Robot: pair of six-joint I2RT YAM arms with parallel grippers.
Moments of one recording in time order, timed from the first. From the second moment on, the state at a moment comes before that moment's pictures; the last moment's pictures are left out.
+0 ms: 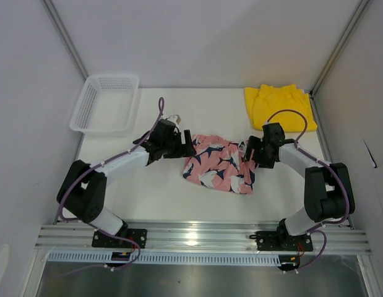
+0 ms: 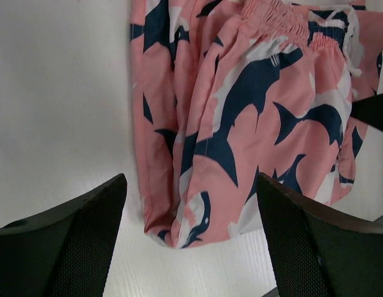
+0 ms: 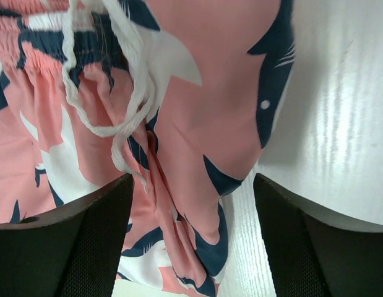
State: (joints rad) left arm -0.55 1.51 0.94 -0.20 0.10 -0.57; right arm 0.18 1.55 0.90 -0.41 -0.11 0.44
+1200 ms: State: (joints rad) left arm -0.55 1.95 1.27 -0.31 0.12 -0.58; right arm 0.26 1.65 0.91 -0.34 -0.14 0.41
